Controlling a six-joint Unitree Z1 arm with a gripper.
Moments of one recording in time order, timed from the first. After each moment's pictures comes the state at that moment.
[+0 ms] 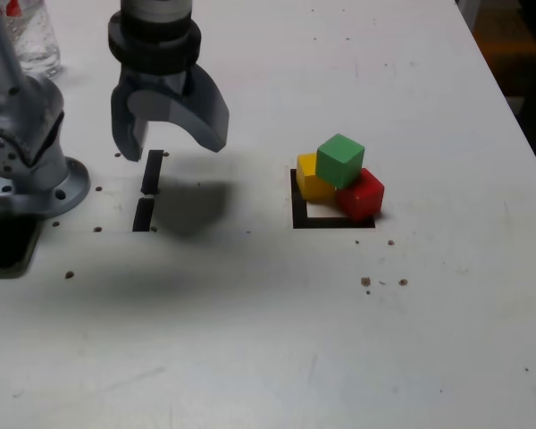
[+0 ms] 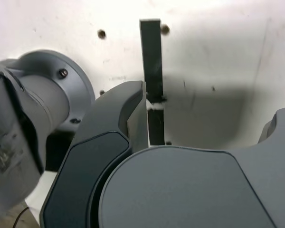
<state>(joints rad) -0.11 1.55 -0.94 1.17 0.05 -0.06</state>
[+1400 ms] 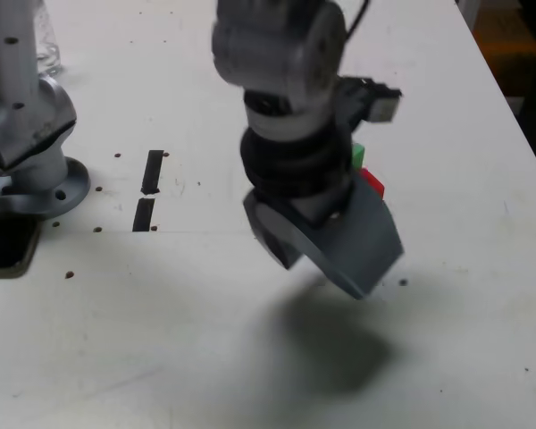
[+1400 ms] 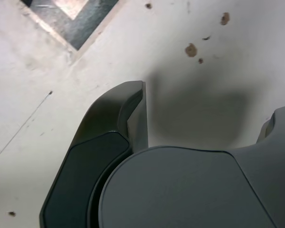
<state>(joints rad) -0.57 1.90 -1.34 0.91 0.12 0.21</state>
